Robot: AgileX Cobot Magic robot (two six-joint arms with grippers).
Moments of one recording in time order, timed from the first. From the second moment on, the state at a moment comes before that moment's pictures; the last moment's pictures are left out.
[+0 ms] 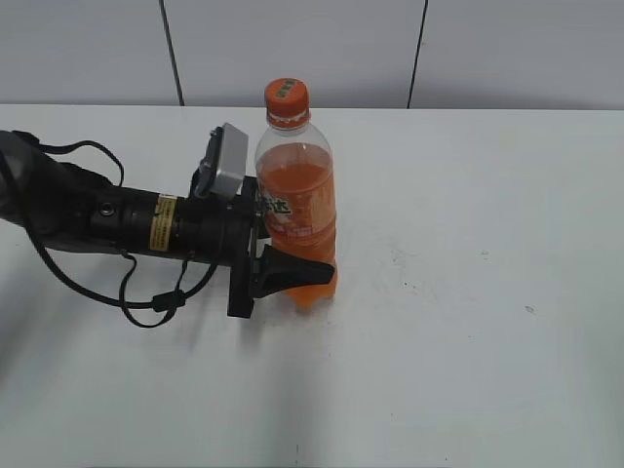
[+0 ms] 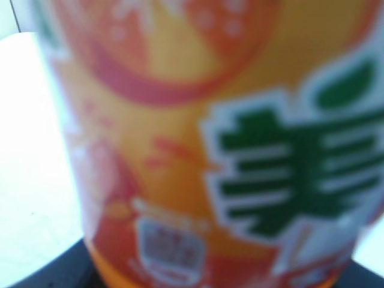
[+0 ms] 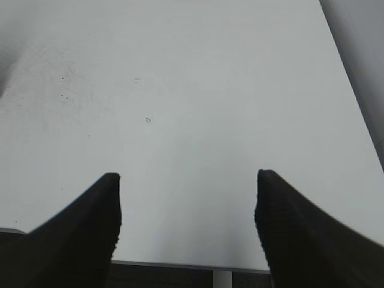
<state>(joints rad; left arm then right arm) -0.31 2.17 -1.05 1.40 -1.16 -0.56 0.01 -0.01 -0.44 0.02 1.02 -0.17</state>
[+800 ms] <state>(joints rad) -0.33 2.31 -1.13 1.34 -1.17 -0.56 0.01 -0.01 -0.44 0.02 1.02 -0.17</state>
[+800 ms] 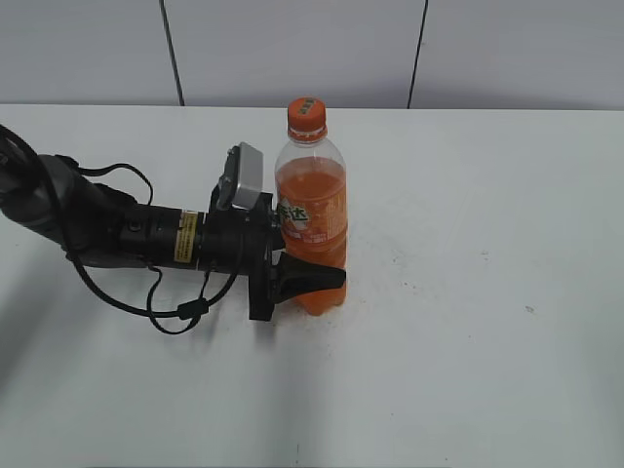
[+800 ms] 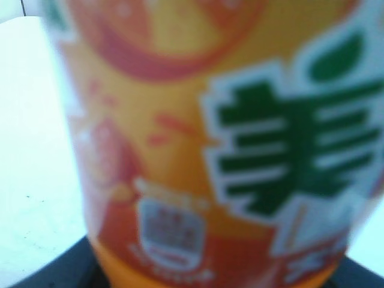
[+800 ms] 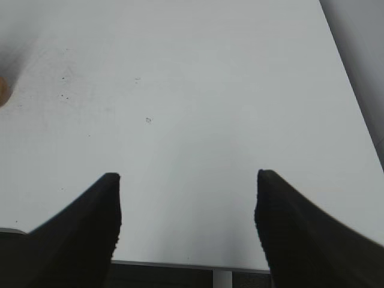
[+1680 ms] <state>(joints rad) -0.34 2.31 -1.13 1.40 -1.19 -0.56 0.01 -0.01 -0.44 0.02 1.02 -0.17</state>
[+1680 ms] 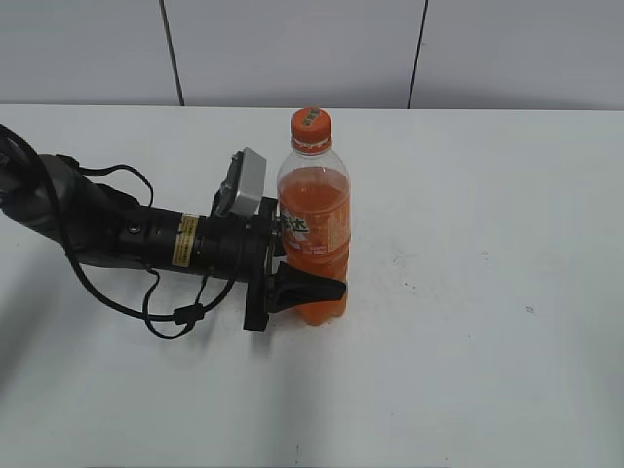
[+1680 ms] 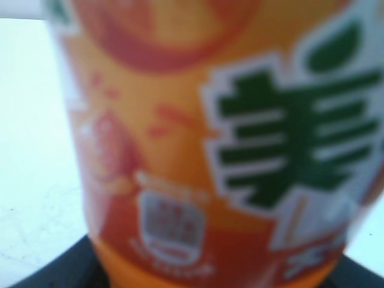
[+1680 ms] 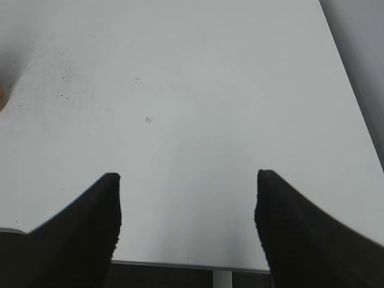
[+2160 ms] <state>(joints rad) -0.34 2.31 -1.13 1.40 -1.19 -0.56 0.01 -0.01 -0.44 0.02 1.02 -0.16</state>
